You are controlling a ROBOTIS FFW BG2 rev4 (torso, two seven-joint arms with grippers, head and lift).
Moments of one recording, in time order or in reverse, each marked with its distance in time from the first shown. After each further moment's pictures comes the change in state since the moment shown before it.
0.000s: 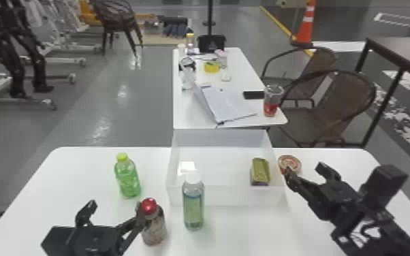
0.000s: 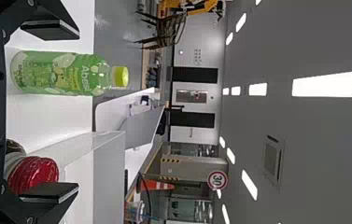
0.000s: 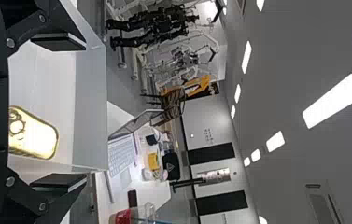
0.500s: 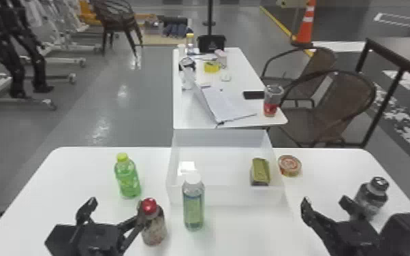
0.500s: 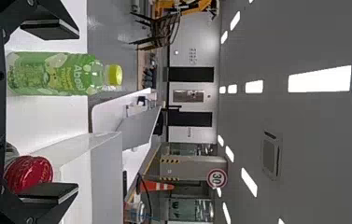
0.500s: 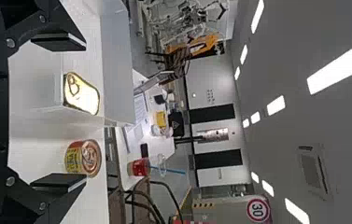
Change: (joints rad) left arm -0.006 -0.010 0.003 -0.003 -0.043 -0.005 0.005; right arm 0.219 0.029 0.000 -0.094 0.094 -0.132 -0.164
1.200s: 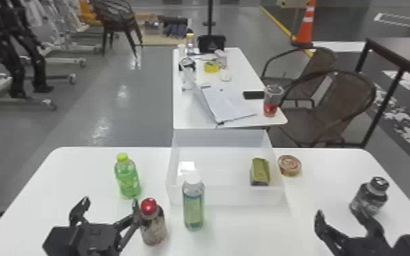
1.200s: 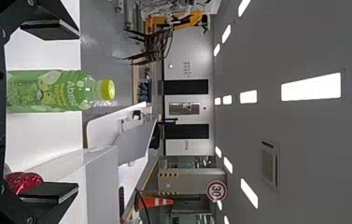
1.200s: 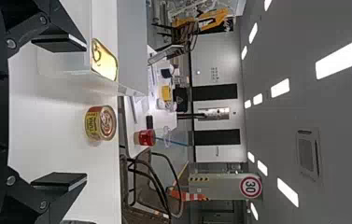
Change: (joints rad) left arm 0.015 -0.019 0.012 -0.022 -0.057 -0.011 0.062; right arm 0.044 0.031 -0.049 0.044 0.077 -0.099 -0.040
